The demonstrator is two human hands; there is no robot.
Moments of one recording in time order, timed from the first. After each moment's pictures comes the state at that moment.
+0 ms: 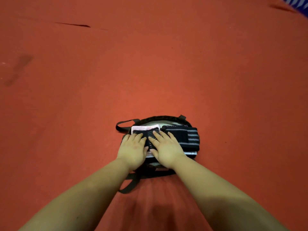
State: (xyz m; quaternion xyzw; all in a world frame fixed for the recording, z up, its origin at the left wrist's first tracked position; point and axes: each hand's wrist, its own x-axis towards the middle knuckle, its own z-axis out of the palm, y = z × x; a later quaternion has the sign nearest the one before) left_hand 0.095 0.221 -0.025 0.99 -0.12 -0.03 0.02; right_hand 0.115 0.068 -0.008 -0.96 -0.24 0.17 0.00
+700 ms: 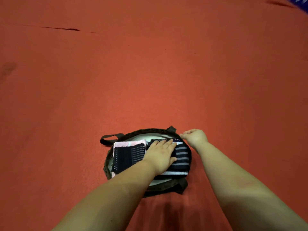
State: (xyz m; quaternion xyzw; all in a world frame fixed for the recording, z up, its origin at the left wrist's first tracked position) left_hand 0.173 0.099 -0.018 0.95 -0.23 -0.20 0.08; right_hand 0.231 -0.052 -0.019 -0.85 0.25 0.18 0.43
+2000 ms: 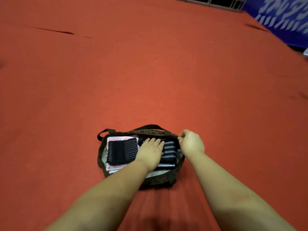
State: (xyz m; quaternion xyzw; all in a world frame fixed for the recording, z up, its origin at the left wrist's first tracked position) left_hand 0.142 0.099 -0.024 0.97 -0.23 -0.10 0.05; right_hand 0.160 -0.050 0.029 -0.97 0.14 0.09 0.19
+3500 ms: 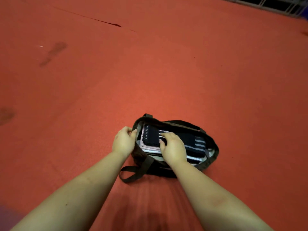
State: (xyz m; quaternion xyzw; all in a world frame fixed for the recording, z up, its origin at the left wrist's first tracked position) left_hand 0.077 0.250 -0.009 0.85 0.29 0.02 0.44; right_hand 0.101 0.078 -0.011 -0.96 -0.11 0.07 0.26
